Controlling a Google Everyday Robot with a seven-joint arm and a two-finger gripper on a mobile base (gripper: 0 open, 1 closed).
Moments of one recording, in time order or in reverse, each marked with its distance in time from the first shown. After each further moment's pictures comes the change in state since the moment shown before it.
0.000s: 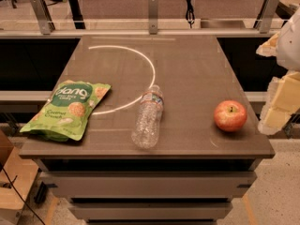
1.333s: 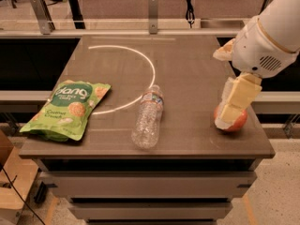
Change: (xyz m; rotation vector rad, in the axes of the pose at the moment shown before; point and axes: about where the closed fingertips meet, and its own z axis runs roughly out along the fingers) arm -0.069 -0.006 0.045 -0.075 -0.204 -0.085
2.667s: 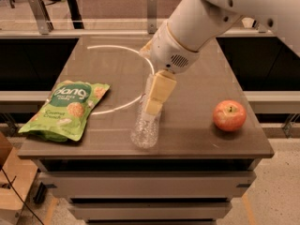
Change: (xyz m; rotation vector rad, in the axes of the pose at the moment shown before) arm -0.137 -0.006 0.076 -0.087 -0.188 -0.192
